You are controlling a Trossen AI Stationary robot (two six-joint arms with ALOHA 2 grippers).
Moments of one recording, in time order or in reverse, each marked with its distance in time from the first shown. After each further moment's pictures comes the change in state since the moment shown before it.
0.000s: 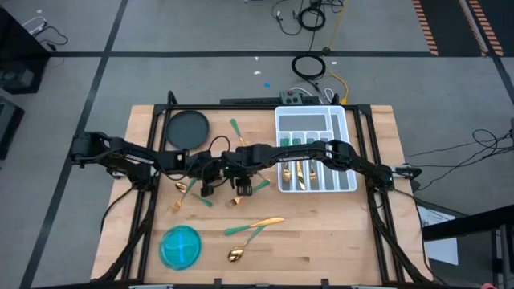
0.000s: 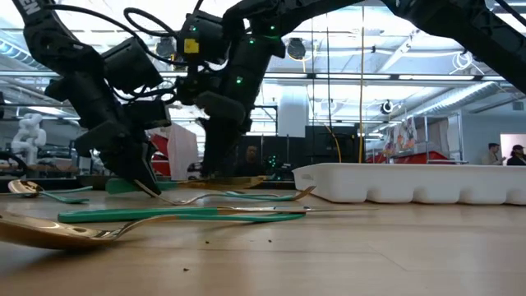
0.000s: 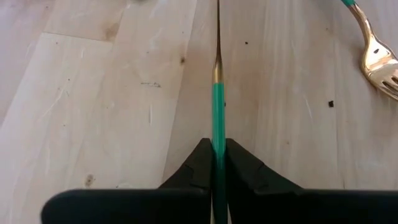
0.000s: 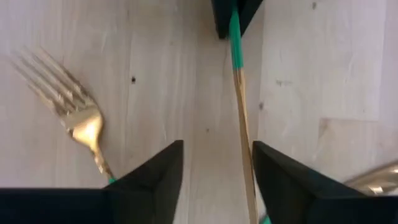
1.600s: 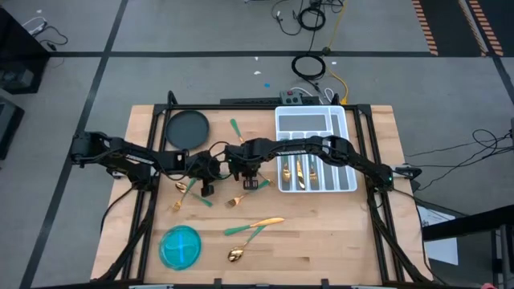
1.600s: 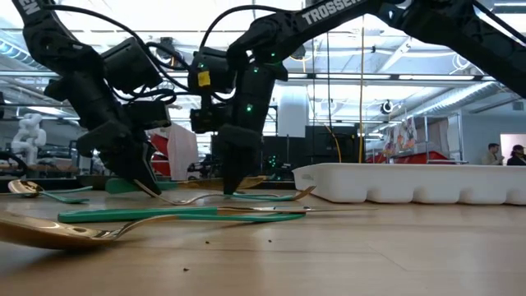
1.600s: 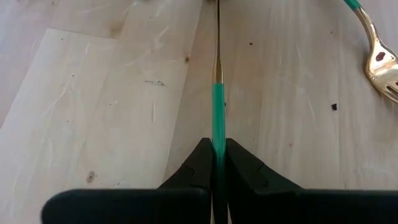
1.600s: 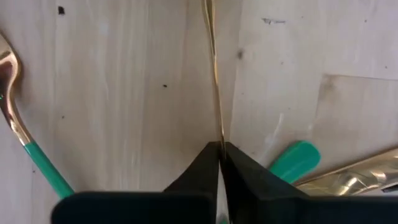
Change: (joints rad) left arm 0.001 0.001 -0.002 0.005 -0.014 -0.024; right arm -0.066 0.032 -0.058 -0.015 -0.031 -0.094
